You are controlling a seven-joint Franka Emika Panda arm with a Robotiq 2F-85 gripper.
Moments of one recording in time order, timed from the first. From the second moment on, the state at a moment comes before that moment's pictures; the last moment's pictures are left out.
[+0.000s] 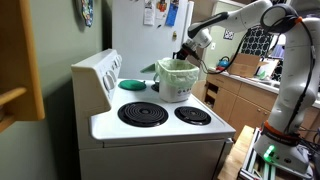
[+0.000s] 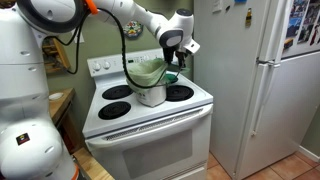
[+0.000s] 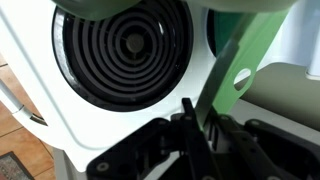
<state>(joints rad) -0.05 0.20 -0.11 -1.81 0.59 2.33 0.33</state>
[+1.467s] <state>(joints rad) -0.02 0.01 0.02 -2.10 0.59 2.94 0.01</state>
